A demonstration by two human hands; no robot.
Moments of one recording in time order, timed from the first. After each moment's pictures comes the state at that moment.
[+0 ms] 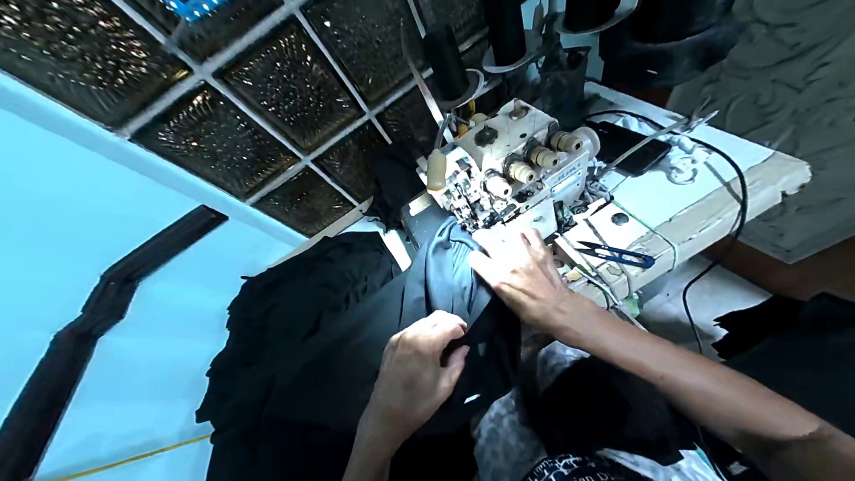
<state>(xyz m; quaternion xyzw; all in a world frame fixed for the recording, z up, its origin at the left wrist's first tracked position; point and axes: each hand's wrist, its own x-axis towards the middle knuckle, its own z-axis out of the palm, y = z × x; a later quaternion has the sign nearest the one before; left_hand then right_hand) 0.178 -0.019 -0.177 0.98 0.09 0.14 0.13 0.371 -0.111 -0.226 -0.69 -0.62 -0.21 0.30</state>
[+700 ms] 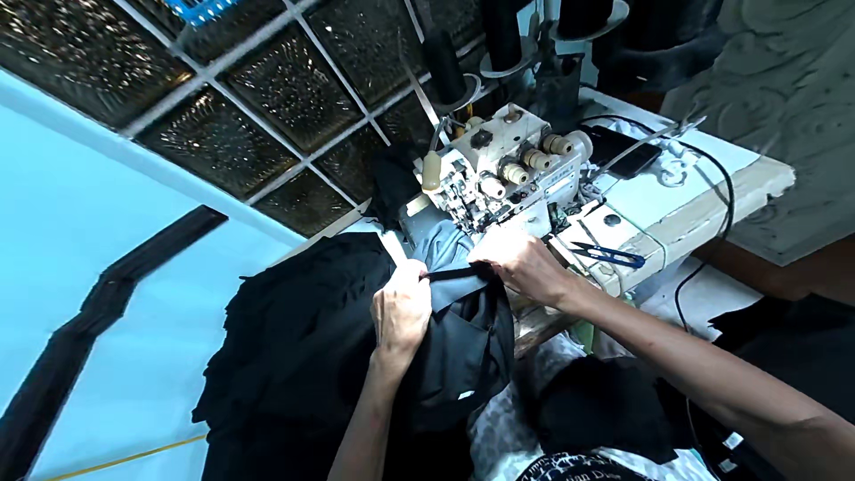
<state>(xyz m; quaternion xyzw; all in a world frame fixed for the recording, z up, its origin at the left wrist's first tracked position) 0.219 0.026 -0.204 0.94 0.25 0.23 0.02 0.404 -0.102 -0.246 -0.59 -0.66 -0.16 0.44</state>
